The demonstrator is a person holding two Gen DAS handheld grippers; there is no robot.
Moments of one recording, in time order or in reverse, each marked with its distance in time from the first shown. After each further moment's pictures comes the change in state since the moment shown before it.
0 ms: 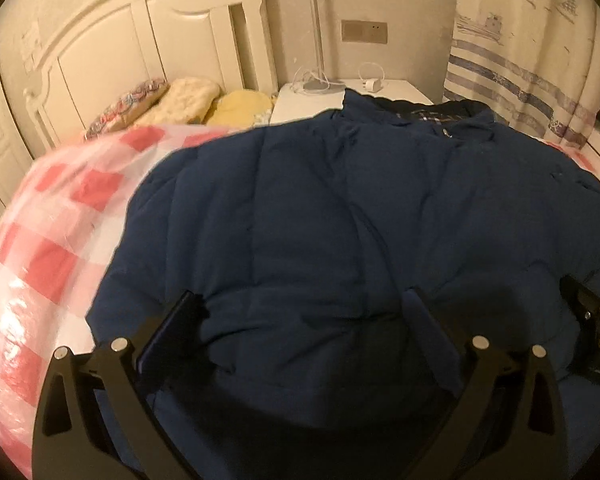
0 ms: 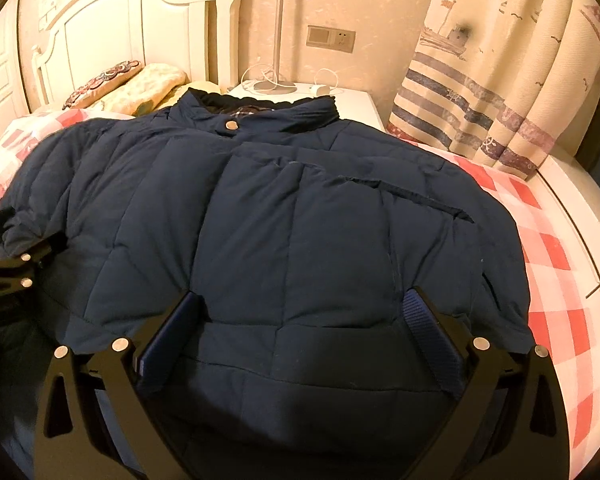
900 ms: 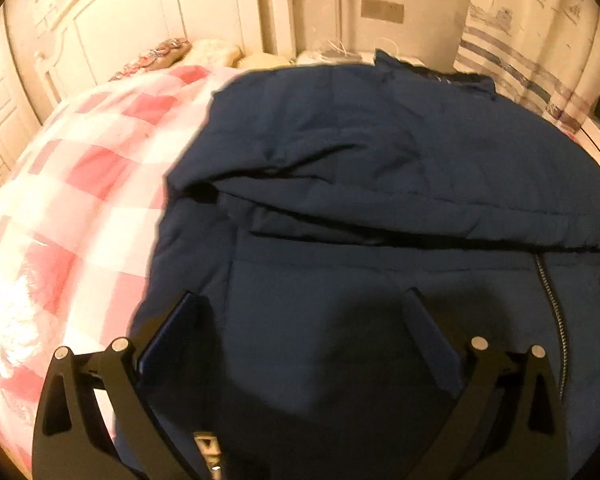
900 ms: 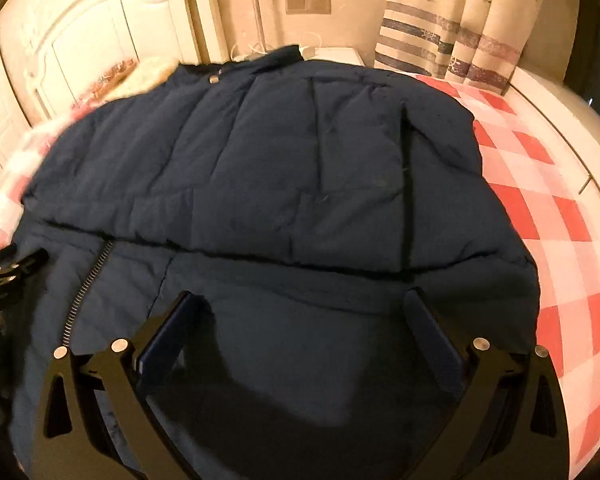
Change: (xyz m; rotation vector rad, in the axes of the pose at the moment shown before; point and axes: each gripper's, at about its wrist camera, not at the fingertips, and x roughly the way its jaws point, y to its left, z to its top) left arm -0.050 0.050 -0.064 -0.059 0.084 -0.001; right arm -0.048 -0.043 -0.066 0.135 0.109 0.060
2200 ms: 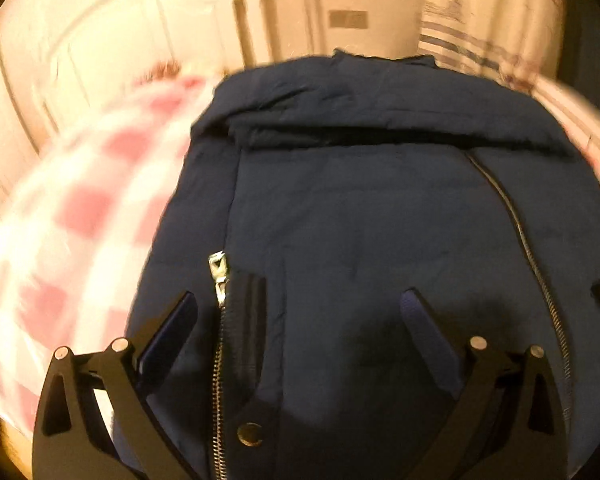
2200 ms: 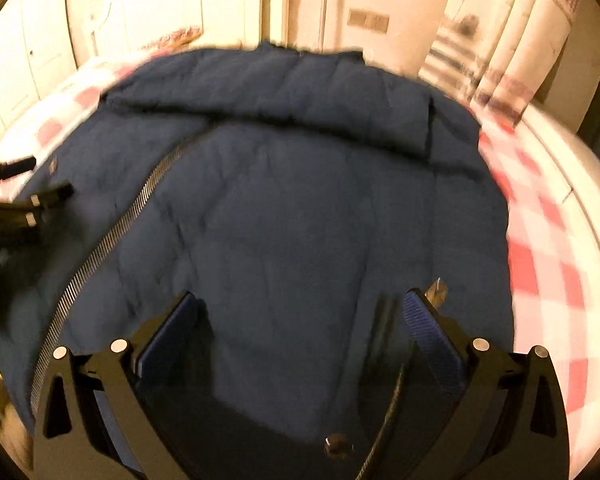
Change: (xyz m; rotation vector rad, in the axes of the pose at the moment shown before) left arm -0.065 0.010 -0.093 0.069 -0.038 -0.049; right arm -0.061 0.029 -0.100 -0.229 -0.036 0.088
